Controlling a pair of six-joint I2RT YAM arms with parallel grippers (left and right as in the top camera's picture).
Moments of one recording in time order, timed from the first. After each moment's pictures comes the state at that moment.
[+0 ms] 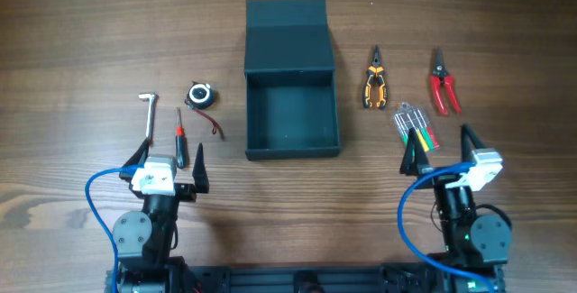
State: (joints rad) left arm 0.03 0.01 0.06 -0.17 0.11 0.04; right arm 0.07 0.09 0.11 0.06 -0.02 0.18
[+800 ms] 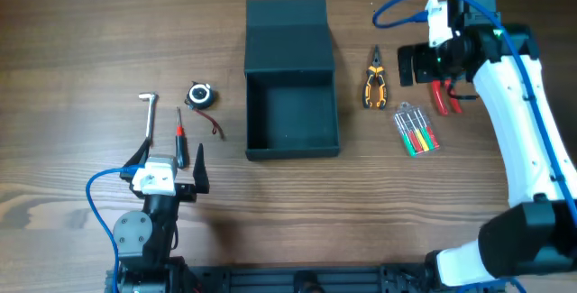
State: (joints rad) left arm 0.03 0.01 0.05 -0.17 0.11 0.04; right arm 0.05 1.66 1.54 -1.06 0.02 -0.10
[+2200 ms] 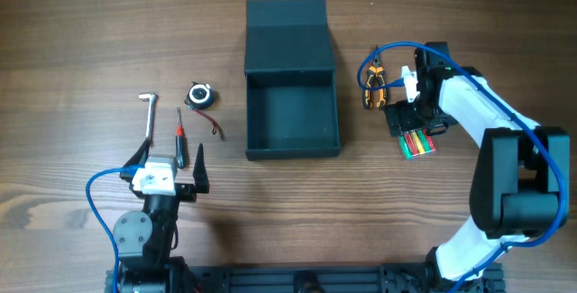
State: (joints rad) left arm 0.03 0.01 0.05 -0.17 0.11 0.04; right arm 0.02 1.87 1.12 -0.74 0.10 -0.18
